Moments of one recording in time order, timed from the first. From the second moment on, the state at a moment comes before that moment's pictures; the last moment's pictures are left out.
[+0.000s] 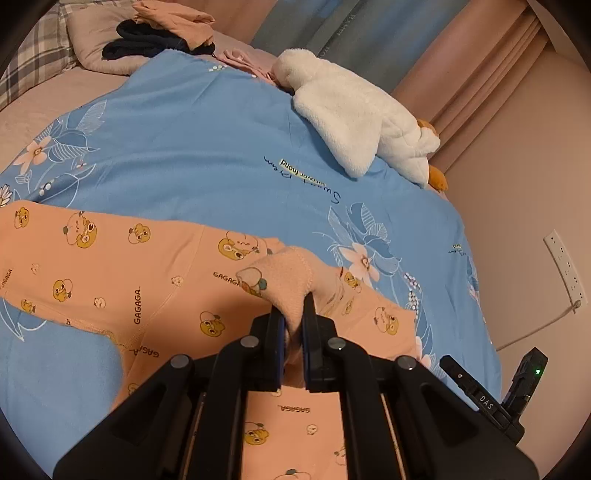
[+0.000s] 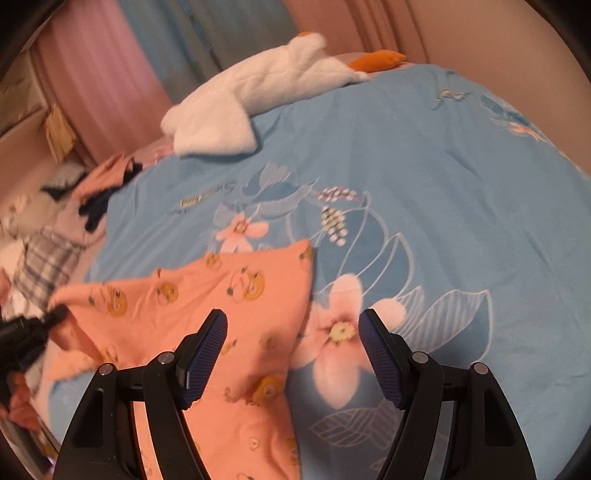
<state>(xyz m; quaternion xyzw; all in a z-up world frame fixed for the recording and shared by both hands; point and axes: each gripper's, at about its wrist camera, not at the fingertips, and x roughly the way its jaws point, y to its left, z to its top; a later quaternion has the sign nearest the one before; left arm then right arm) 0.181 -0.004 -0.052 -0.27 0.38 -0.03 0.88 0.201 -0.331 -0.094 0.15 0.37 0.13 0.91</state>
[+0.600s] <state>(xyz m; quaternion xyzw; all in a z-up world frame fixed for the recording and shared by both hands) 0.191 0.026 -0.072 -0.28 0.40 -0.06 0.87 0.210 -0.279 -0.108 0.14 0.40 0.12 0.90</state>
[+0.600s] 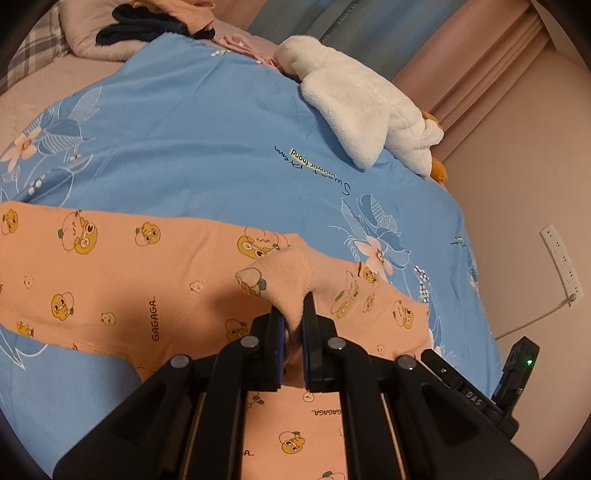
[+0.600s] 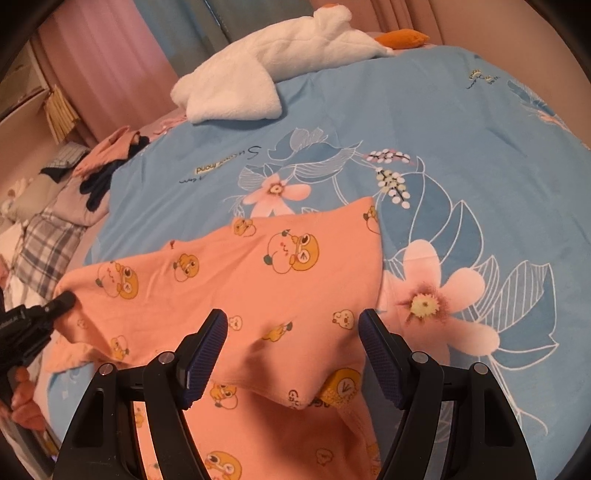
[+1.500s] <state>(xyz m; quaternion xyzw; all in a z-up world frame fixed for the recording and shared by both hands) 0.188 0.059 -0.091 -0.26 0.41 -0.03 0.88 0.215 -0.235 -0.117 0.08 0.41 0.13 0.90</state>
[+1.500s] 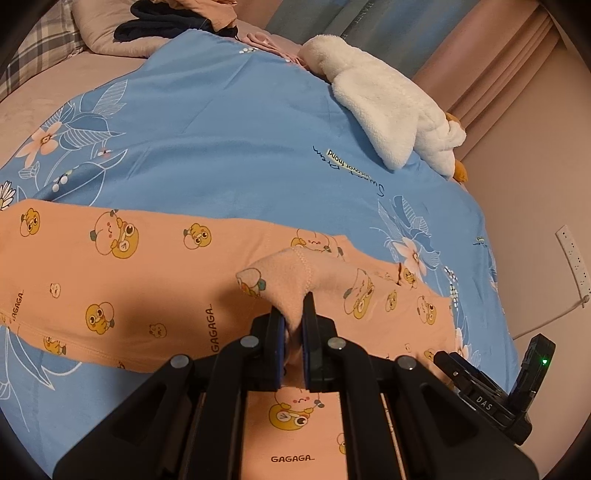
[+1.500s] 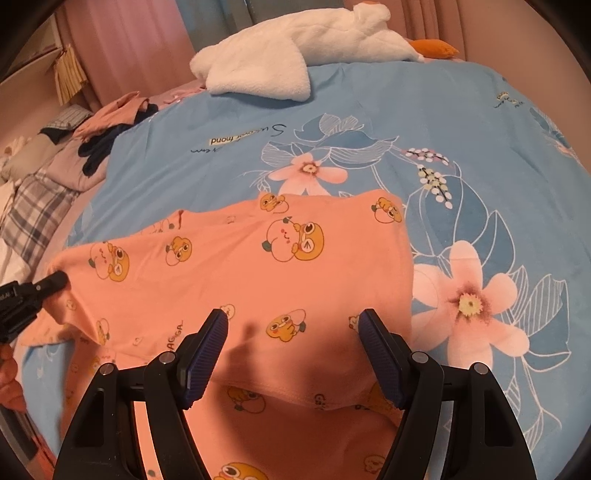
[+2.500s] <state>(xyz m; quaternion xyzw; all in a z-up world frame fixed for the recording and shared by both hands) 0.193 0.076 -0.124 -0.27 0.45 -0.01 0.85 0.214 -0.229 -0.127 0.06 0.42 0.13 0.89</state>
